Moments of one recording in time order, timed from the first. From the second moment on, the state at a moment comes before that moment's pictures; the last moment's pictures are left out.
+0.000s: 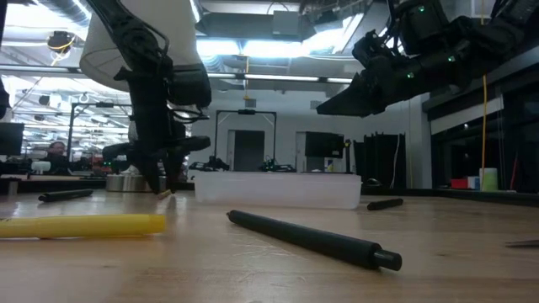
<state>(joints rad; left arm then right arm) 0.40 1.57 0.74 -0.47 -0.21 -1.06 -0.14 1.37 0.46 0.63 0.03 -0.08</state>
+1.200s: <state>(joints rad) 0.41 1.59 0.74 -0.51 -0.14 -0.53 -0.14 1.37 0.46 0.63 0.03 -0.08</state>
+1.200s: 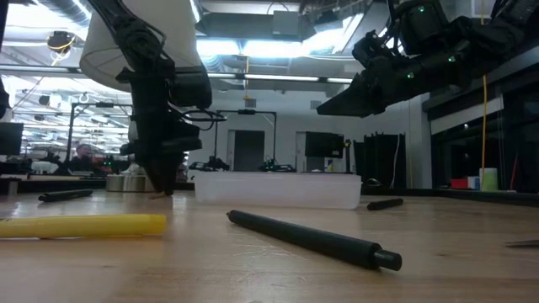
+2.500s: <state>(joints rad) 0.41 1.58 0.74 -0.49 -0.11 -0.33 -0.14 1.37 0.46 0.60 0.03 -0.06</state>
